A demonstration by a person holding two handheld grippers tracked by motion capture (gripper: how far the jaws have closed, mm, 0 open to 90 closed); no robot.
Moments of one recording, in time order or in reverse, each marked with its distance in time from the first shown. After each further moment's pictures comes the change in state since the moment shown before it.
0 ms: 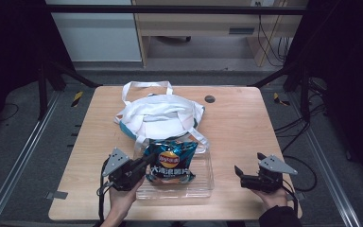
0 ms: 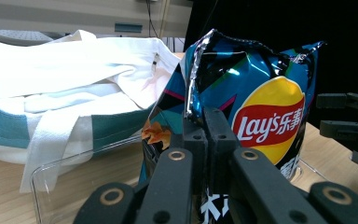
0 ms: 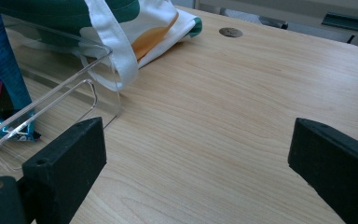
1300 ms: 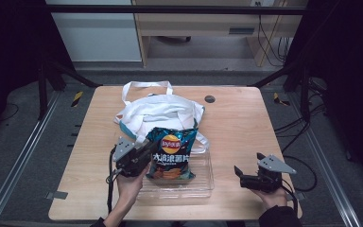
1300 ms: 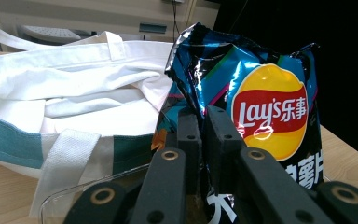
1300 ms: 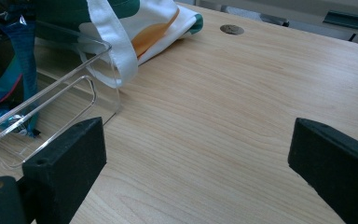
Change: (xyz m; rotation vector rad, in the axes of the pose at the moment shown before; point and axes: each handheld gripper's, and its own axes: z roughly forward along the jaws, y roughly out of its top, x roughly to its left) left arm 0.013 0.008 0.034 0.005 0.091 -0.034; right arm 0.000 -0.001 0.002 0.012 0.000 -0.006
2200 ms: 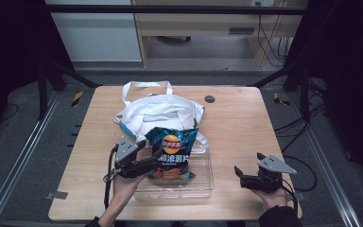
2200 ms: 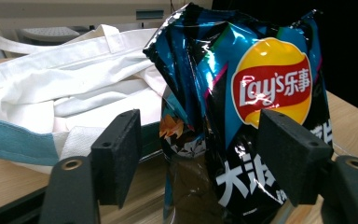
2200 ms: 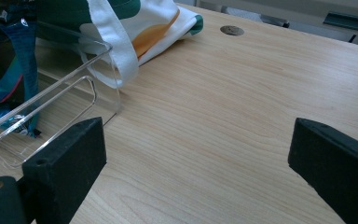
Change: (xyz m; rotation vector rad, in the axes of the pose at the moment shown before) left arm -0.001 0.004 -0.008 0.071 0.004 0.130; right arm -0.001 0.000 -0.001 -0.005 0.001 -0.006
